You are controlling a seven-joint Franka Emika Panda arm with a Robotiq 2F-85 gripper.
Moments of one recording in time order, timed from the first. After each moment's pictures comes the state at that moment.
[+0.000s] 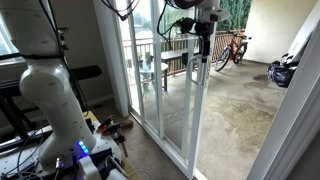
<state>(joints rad) -0.21 0.06 -0.24 -1.88 0.21 2.10 0.32</state>
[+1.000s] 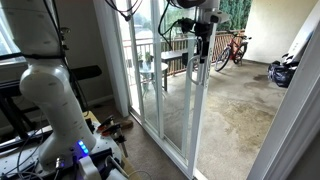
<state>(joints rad) -0.21 0.10 -0.23 -1.82 0.21 2.00 0.29</state>
